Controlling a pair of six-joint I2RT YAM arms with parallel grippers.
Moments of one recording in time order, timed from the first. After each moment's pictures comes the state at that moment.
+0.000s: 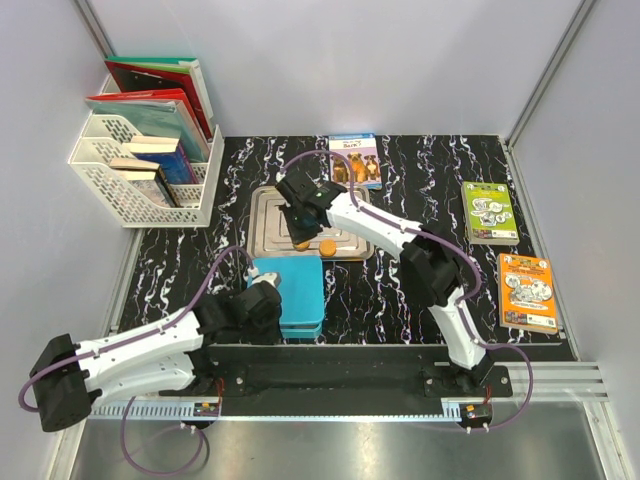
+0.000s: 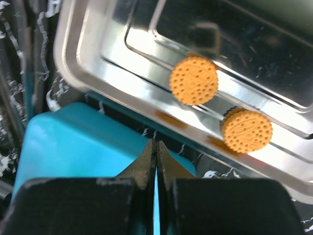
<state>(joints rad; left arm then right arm) -1.00 0.90 0.50 -0.68 -0.03 -0.93 0.86 2.20 1.95 -0.77 0.02 0.43</state>
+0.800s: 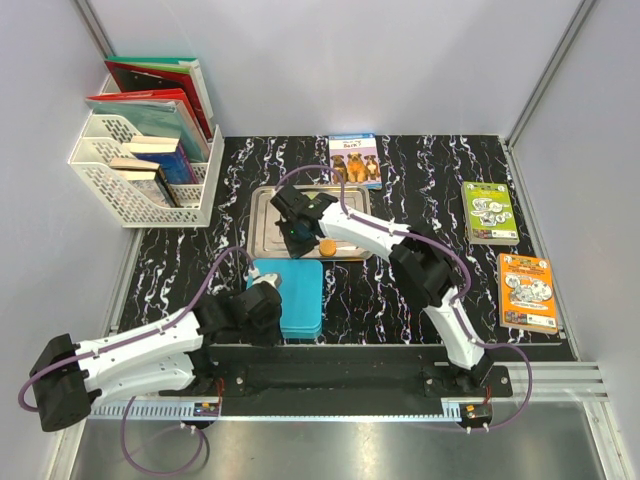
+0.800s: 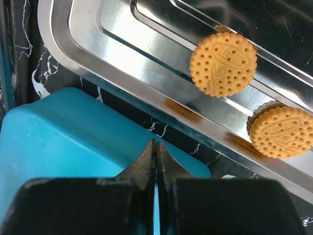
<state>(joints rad) -1.00 0.89 0.50 -0.68 -0.02 -0.93 0.88 2.25 1.91 -0.75 -0.02 0.42</state>
